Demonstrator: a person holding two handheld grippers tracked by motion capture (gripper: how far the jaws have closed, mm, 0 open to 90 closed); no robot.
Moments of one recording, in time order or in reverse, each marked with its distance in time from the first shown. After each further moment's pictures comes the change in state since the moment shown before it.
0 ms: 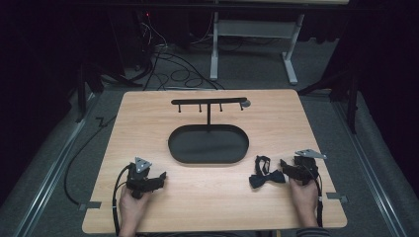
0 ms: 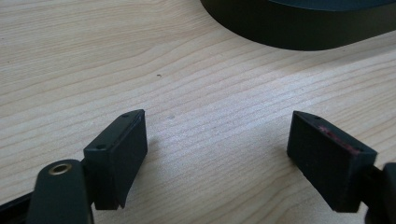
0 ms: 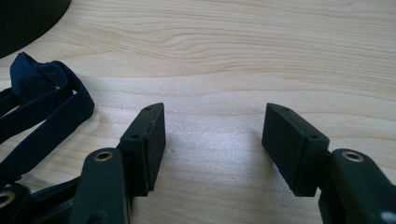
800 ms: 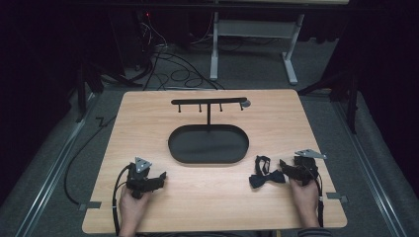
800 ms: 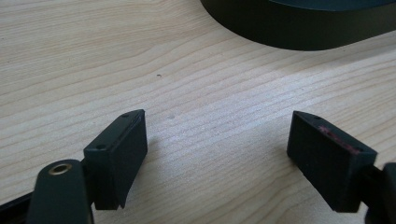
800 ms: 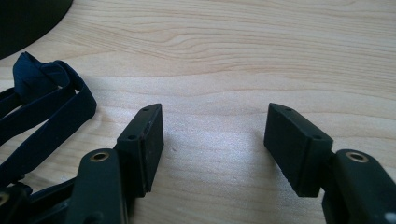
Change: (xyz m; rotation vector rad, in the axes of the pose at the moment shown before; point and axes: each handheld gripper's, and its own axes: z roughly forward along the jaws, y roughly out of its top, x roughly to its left) left arm 0.000 0.000 0.000 0.000 0.001 0.000; right arm 0.000 0.000 0.000 -0.001 0.008 0.004
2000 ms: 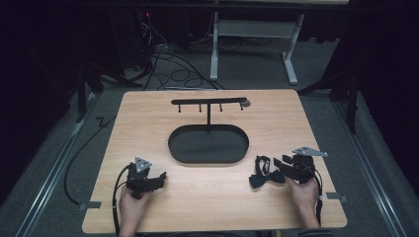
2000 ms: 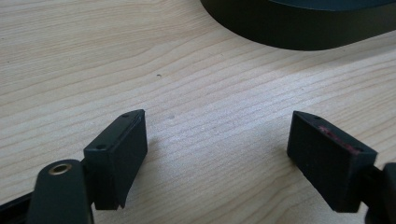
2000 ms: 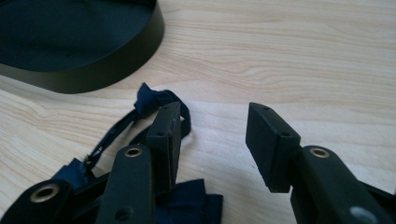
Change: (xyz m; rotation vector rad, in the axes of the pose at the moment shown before) left arm 0.000 0.000 0.000 0.000 -0.001 -0.002; right arm 0.020 0.019 -0.023 -0.029 0.192 -0.020
